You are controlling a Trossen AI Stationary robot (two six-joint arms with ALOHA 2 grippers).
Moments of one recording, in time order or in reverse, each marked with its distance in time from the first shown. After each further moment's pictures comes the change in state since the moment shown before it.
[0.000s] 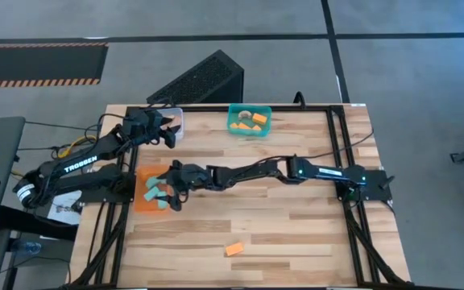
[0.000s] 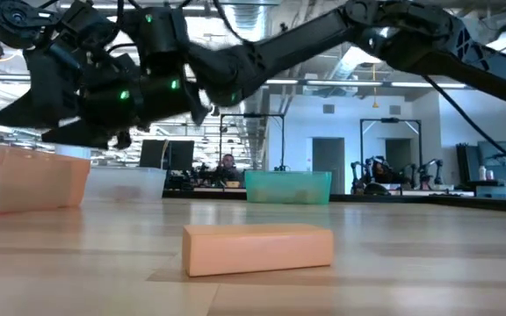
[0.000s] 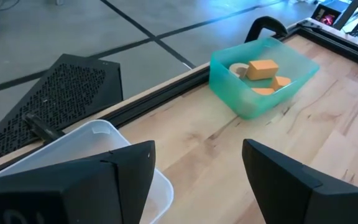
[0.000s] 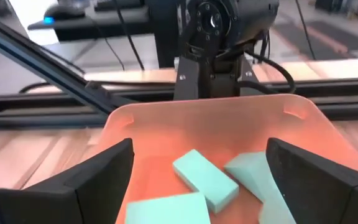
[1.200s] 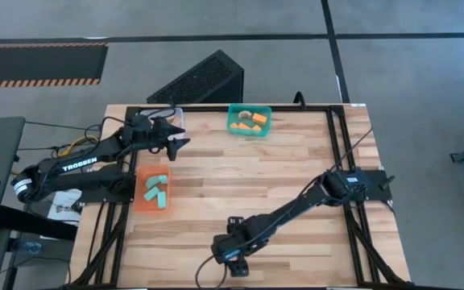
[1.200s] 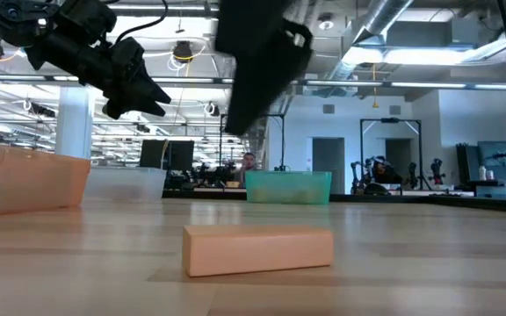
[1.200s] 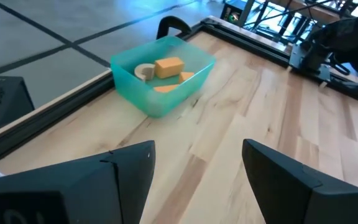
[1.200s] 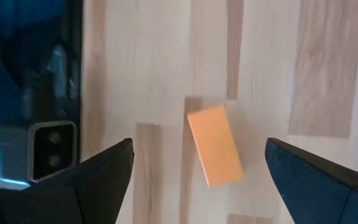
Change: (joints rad) left arm -0.136 0.000 -0.001 0.063 0.207 0.002; right arm 0.445 -0.420 -0.203 -1.204 0.042 0.363
